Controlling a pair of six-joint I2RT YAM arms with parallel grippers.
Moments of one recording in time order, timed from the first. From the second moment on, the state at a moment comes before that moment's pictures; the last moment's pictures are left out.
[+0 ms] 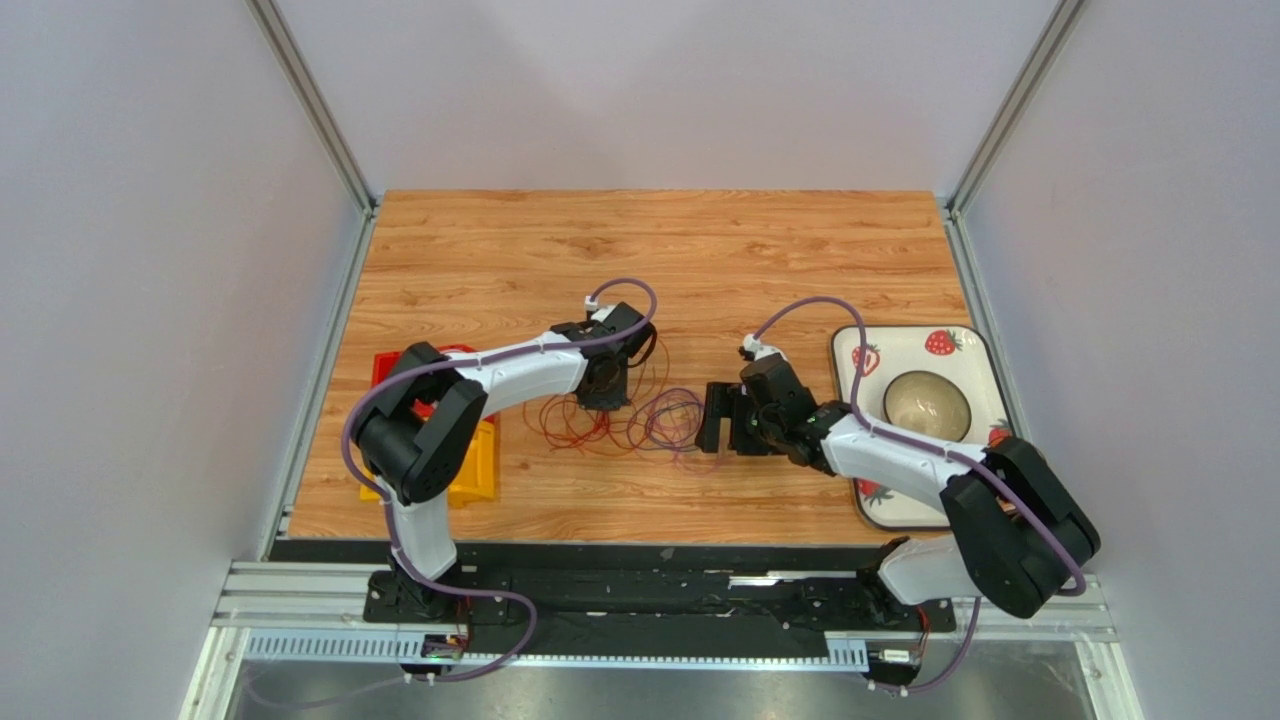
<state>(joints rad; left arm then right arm) -0.72 1.83 1.17 -0.53 -0.27 -0.64 0.64 1.36 0.60 -0.11 -0.02 0.61</state>
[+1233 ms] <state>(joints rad) -0.70 1.39 1.97 -0.97 -0.46 -0.35 0.64 1.37 0.61 -0.12 -0.02 0.61</state>
